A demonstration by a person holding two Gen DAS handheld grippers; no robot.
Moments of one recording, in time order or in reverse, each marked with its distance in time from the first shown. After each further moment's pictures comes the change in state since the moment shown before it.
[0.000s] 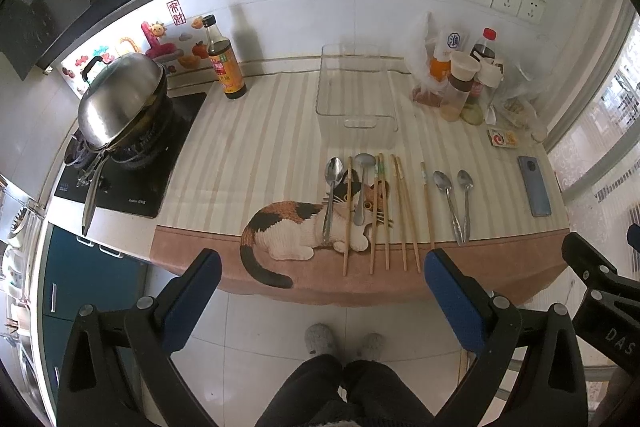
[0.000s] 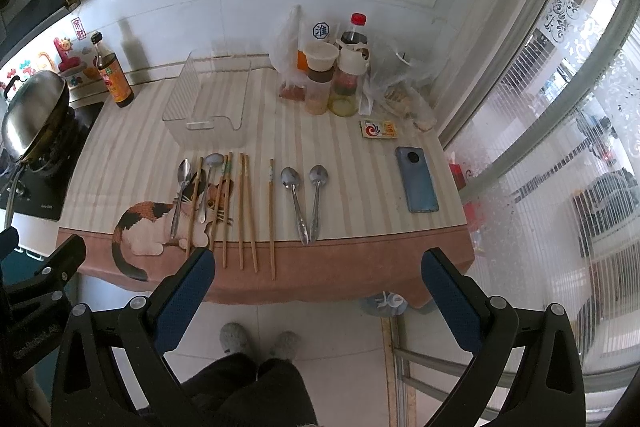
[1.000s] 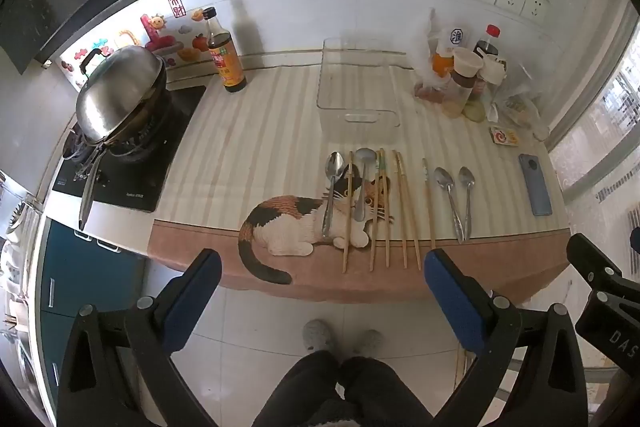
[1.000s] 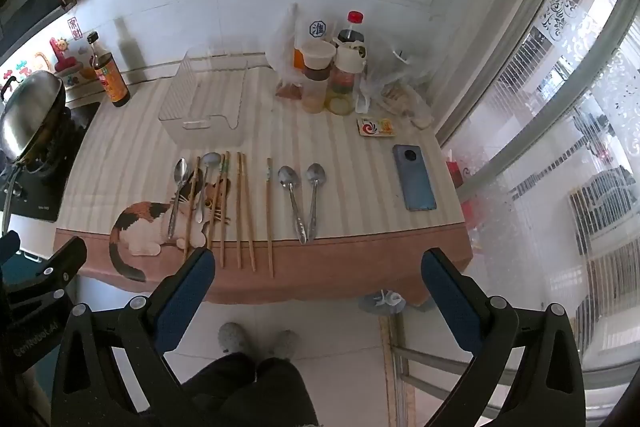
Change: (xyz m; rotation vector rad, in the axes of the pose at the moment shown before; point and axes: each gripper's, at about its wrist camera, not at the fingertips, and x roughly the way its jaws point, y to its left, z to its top) left arm 0.010 0.001 -0.008 -0.009 0.010 -0.007; right arm 0.006 0.001 -0.006 0.006 -0.006 -0.001
